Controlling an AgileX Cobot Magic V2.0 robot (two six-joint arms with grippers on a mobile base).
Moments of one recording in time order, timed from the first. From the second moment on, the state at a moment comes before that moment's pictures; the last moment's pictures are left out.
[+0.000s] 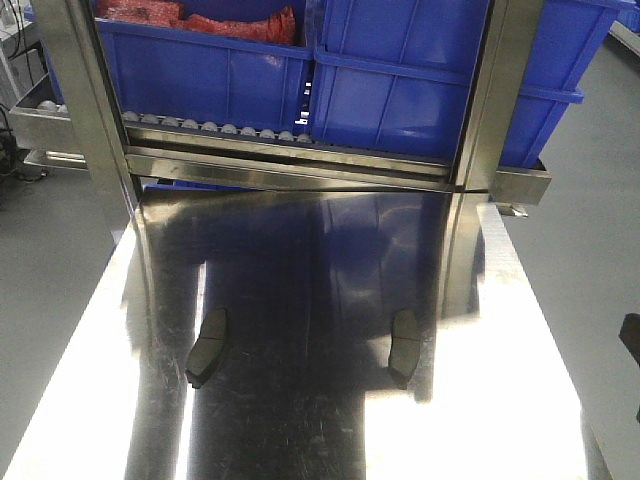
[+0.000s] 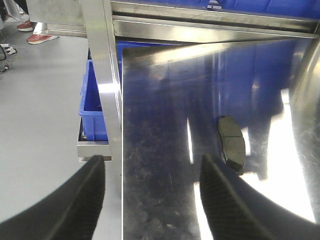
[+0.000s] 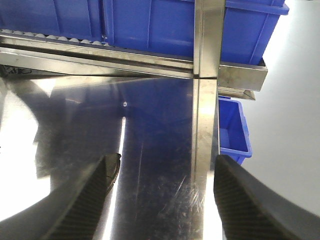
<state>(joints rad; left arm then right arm) -0.06 0.41 -0.43 -0.11 0.53 0.09 0.14 0.49 -0.47 0.01 0.40 0.05</state>
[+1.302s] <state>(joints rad) -0.35 1.73 -1.25 -0.12 0.86 -0.02 0.14 0.49 -0.47 0.01 0.40 0.05</state>
